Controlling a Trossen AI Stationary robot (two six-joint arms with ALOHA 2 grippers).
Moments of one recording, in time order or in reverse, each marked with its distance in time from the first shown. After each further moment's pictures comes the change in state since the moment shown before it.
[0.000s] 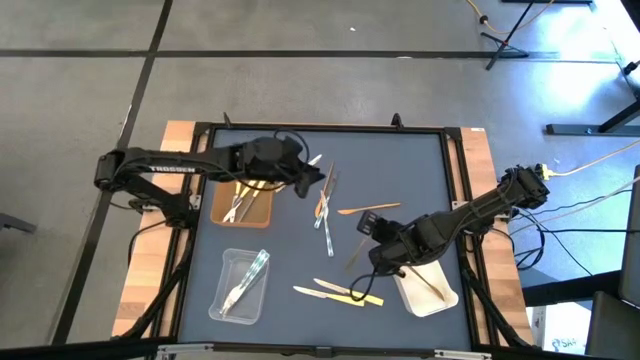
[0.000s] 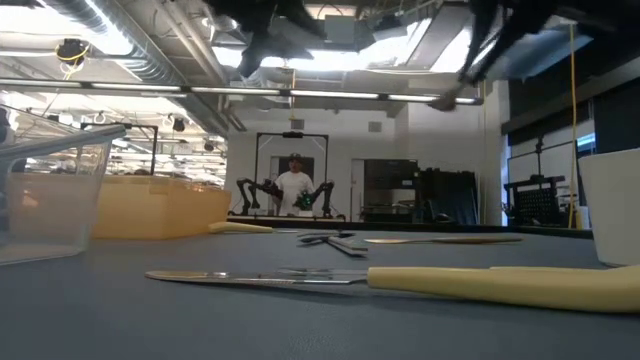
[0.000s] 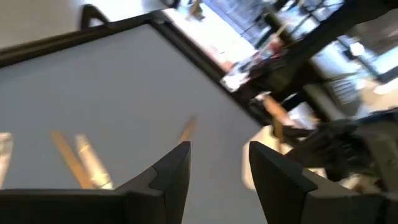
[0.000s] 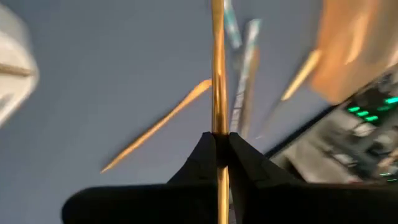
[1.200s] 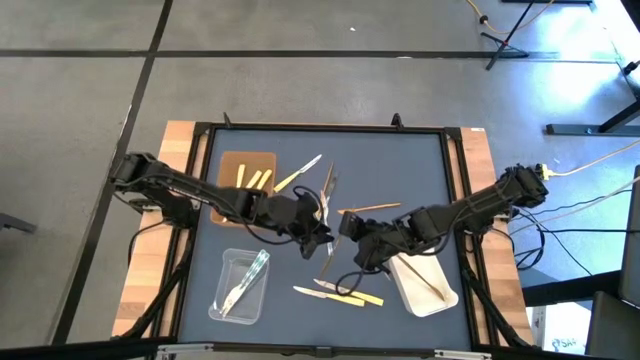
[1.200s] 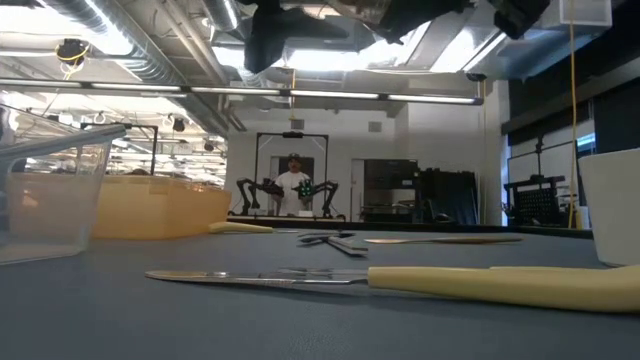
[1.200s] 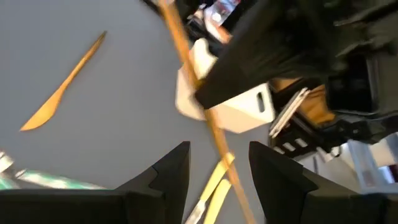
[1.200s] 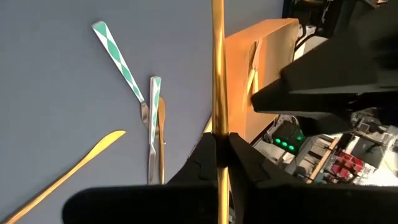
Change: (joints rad) left arm -0.340 0.169 0.000 0.115 -0.038 -0.119; right arm -0.064 0.000 0.000 0.413 -0.015 -0.310
